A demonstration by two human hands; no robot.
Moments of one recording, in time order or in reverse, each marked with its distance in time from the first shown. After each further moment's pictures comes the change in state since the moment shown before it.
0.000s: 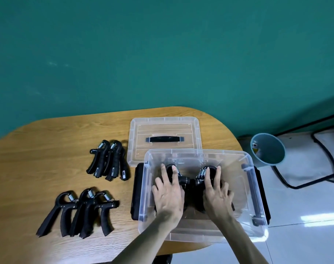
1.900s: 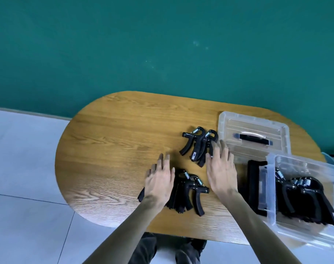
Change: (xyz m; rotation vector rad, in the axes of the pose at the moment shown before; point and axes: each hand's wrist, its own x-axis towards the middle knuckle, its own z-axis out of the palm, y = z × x) left_hand -0.002 -0.391 -0.076 -0.223 -0.113 -0.104; right_hand -0.003 -0.371 -0.010 0.042 0.143 -0.183
